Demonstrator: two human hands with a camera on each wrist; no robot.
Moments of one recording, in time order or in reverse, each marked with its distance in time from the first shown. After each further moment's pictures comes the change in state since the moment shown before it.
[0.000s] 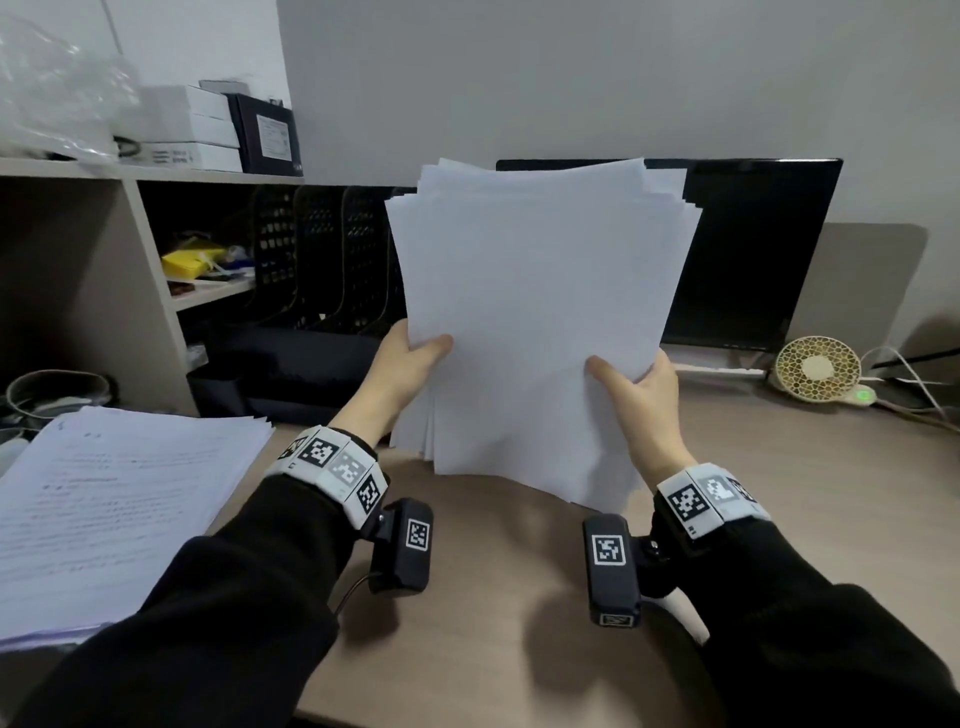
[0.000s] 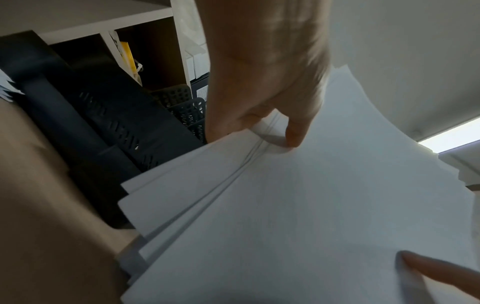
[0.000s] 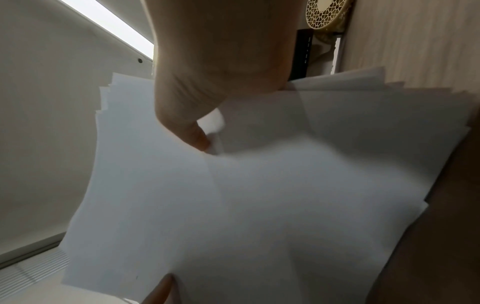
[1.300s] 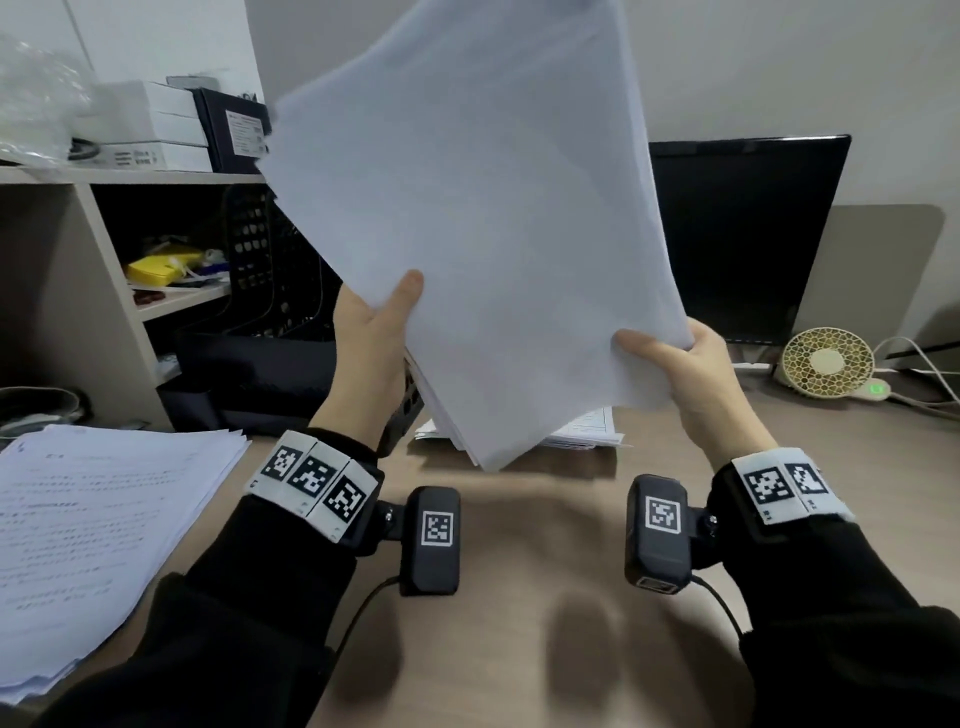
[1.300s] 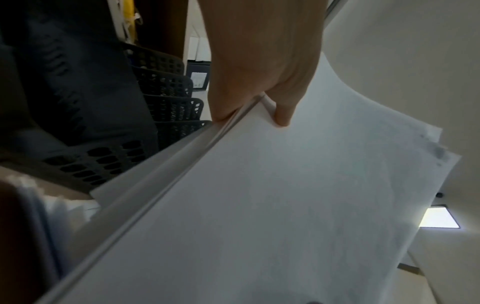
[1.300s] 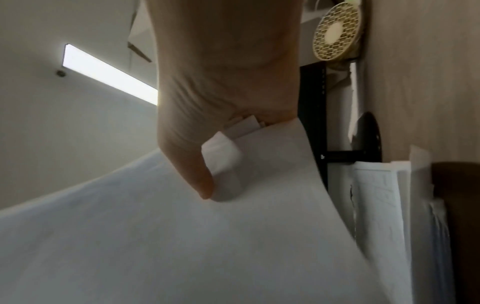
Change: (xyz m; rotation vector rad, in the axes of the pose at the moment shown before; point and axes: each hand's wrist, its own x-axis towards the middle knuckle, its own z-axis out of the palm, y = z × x) left_hand 0.008 0.033 0.024 -0.497 0.202 0.143; right_hand 0.037 -0.021 -0.045 0.039 -0.179 -0.021
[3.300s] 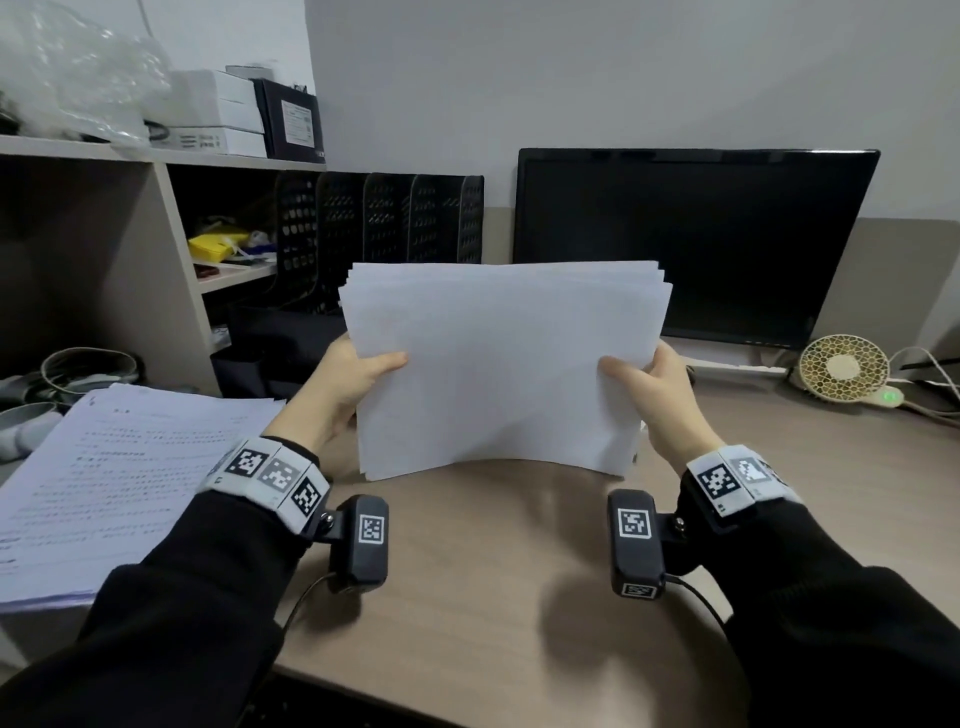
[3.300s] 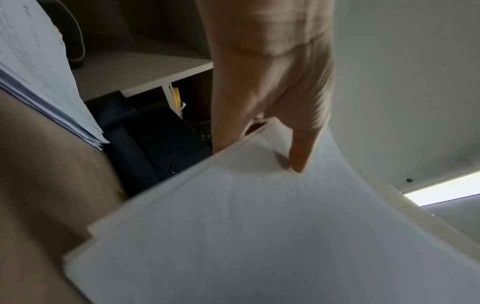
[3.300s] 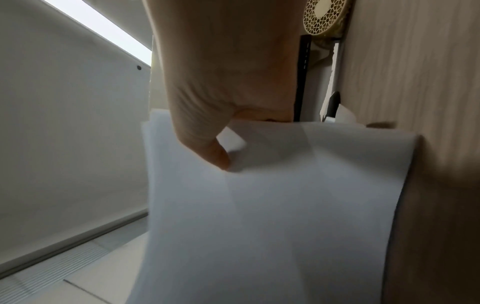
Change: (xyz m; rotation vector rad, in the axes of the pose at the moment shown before) left_hand -0.013 0.006 -0.101 0.467 -0.136 -0.280; right_hand -0.021 0.023 0.044 -0.027 -0.044 0.064
